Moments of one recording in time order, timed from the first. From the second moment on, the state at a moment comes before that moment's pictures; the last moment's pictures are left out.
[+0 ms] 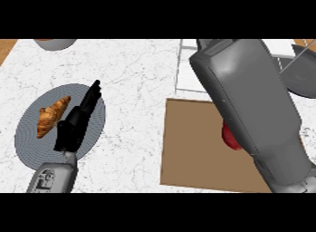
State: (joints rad) left arm -0.17 0.06 -0.03 -1.45 -0.16 -0.01 0.03; right arm -1.21 -0.06 0.10 -1.24 1.48 -0.07 1.02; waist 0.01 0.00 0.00
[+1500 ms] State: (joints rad) left arm -0.15 0.06 -0.02 -1.47 -0.16 -0.03 0.02; right arm -1.10 -0.14 -0.13 -0.98 1.47 -0.54 0.92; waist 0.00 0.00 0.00
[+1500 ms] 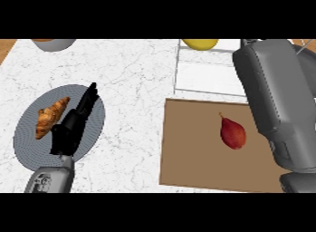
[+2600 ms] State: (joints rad) left arm -0.18 0.07 0.00 -1.43 -0.16 -0.03 0.02; right arm -1.07 -0.14 -0.22 -1.36 1.22 -0.56 0.89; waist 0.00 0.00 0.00
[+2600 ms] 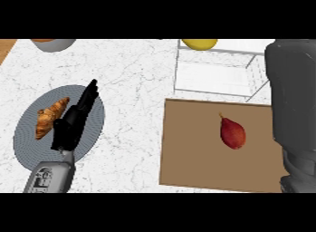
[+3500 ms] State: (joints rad) left arm -0.13 0.08 0.02 -1.45 -0.15 -0.02 0.01; right arm -0.79 -0.28 -0.49 -2.06 1.03 -0.06 1.08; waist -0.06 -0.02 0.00
